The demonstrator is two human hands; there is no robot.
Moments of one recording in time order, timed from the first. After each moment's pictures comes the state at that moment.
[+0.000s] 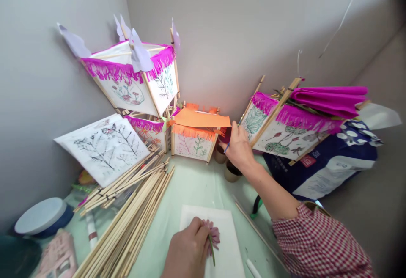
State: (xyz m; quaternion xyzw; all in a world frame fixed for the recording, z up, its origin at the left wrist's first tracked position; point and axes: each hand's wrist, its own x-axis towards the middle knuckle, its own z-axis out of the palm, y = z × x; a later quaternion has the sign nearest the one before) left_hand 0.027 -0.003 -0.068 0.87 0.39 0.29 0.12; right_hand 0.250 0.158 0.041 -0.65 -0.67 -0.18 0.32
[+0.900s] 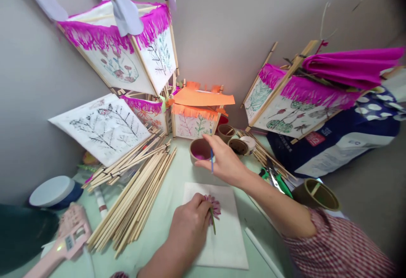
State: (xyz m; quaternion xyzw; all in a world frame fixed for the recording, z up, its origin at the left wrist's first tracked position) left_hand 0.025 -0.009 -0.060 0.86 0.43 0.24 0.14; right_hand 0.186 0.079 0.027 -0.52 -0.79 0.09 0.30
